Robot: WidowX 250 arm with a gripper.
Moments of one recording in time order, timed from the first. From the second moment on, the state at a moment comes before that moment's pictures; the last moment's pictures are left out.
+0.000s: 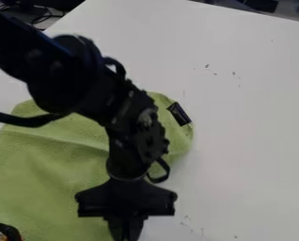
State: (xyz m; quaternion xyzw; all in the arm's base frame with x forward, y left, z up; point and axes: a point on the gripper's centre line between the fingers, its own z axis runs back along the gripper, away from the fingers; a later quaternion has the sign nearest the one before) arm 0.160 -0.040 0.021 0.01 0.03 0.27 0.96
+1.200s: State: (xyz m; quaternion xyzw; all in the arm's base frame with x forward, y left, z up) arm 0.274 0.145 0.081 0.01 0.01 0.21 0.98
